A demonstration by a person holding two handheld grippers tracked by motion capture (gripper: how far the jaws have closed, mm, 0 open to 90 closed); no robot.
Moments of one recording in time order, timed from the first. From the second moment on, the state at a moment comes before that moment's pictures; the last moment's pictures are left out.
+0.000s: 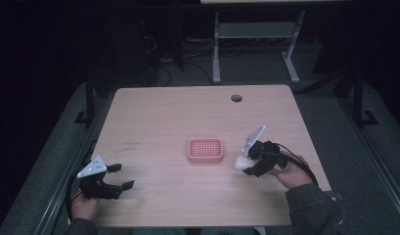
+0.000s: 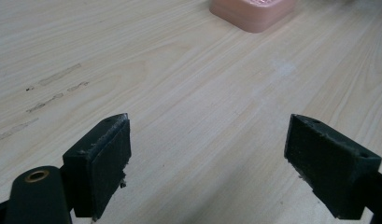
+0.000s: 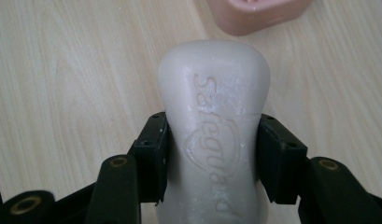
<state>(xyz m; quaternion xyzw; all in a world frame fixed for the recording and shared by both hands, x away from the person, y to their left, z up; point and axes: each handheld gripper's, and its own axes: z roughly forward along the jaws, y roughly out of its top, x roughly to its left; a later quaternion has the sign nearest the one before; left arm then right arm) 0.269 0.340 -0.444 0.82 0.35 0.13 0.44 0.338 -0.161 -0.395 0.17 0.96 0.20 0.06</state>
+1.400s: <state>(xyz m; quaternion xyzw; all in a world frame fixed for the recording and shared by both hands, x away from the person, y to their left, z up) 0.269 0.341 -0.443 0.82 0.35 0.14 0.44 0.377 -0.098 -0.374 0.12 0.97 0.19 0.06</state>
